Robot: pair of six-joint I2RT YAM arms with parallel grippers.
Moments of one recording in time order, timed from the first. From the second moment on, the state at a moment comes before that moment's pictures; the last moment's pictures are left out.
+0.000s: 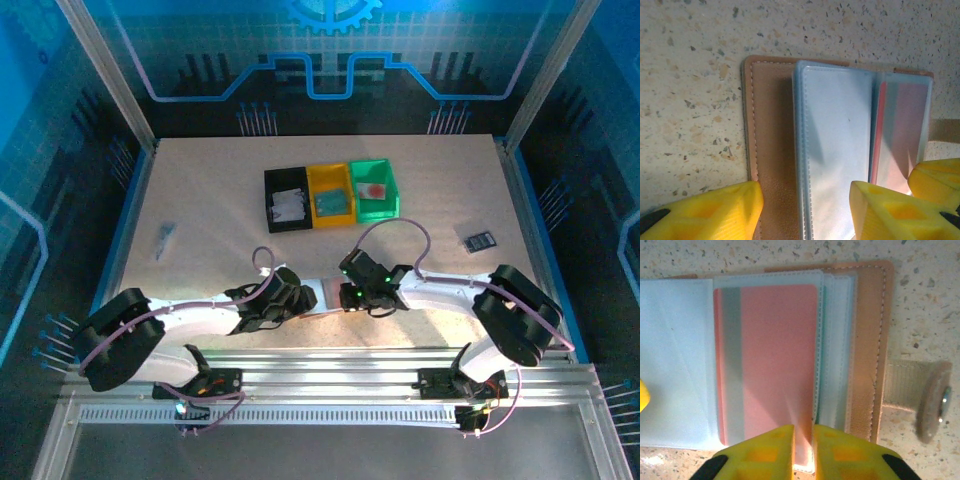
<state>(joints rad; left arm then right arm) -0.83 1.35 0.45 0.01 -0.04 -1.19 0.86 1.52 0.73 -0.30 -0.03 0.72</state>
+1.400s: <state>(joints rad) -0.83 1.36 0.44 0.01 -0.04 -1.19 0.89 1.47 0.73 -0.25 -0.04 0.70</state>
